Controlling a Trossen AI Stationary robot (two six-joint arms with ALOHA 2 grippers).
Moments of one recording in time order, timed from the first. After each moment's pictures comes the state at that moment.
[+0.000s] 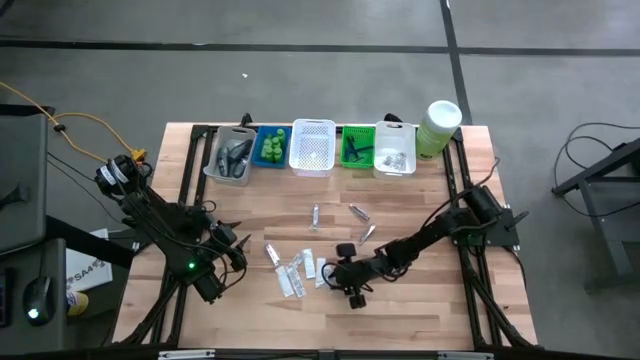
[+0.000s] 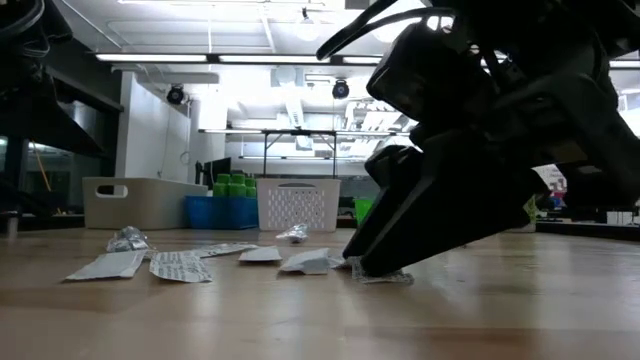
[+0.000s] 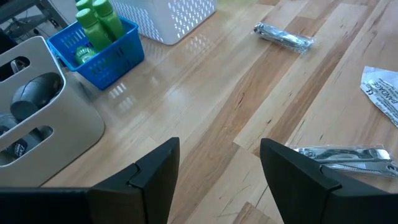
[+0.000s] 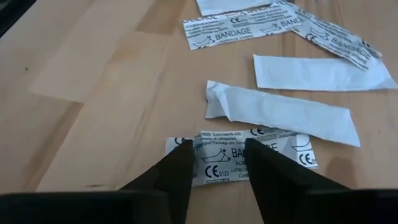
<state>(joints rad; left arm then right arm) -0.92 1.42 0.69 -1.05 -1.01 -1.65 0.43 2.00 0.90 0.33 0.15 0.16</state>
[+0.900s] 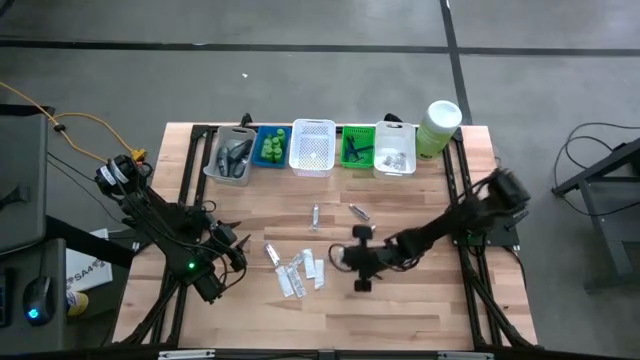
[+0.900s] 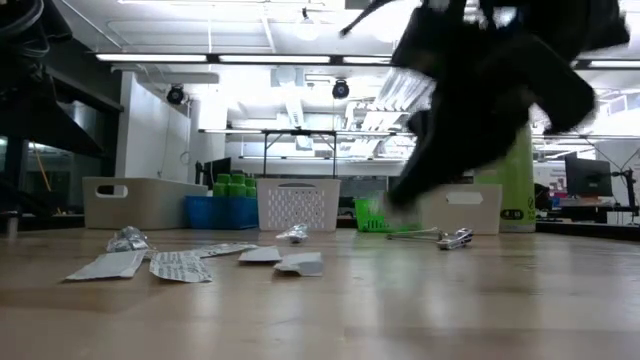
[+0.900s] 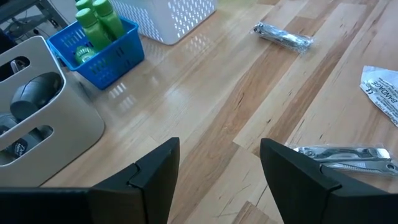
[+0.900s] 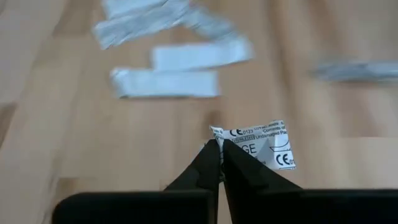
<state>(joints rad) -0.92 1.42 0.69 -1.05 -1.01 -1.65 0.42 1.75 0.89 0.03 0.32 0.30</state>
